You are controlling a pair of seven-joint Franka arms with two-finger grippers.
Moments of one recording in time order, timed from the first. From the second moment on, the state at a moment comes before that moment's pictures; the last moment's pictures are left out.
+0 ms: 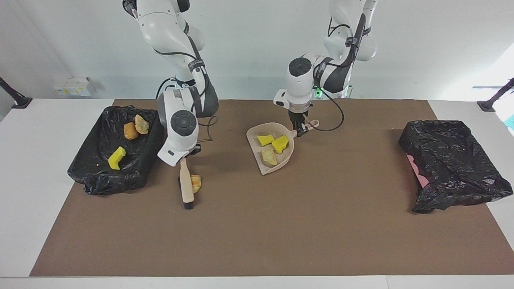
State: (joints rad) left arm -0.68 0.01 0.01 -2.24 0.08 2.16 0.56; right arm 0.32 0.28 0.11 -1.91 -0.04 1.78 0.11
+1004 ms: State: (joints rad) left arm -0.63 0.00 0.01 -2.27 0.08 2.22 0.71; right arm 0.49 0.10 0.10 -1.91 0.17 1.64 0.21
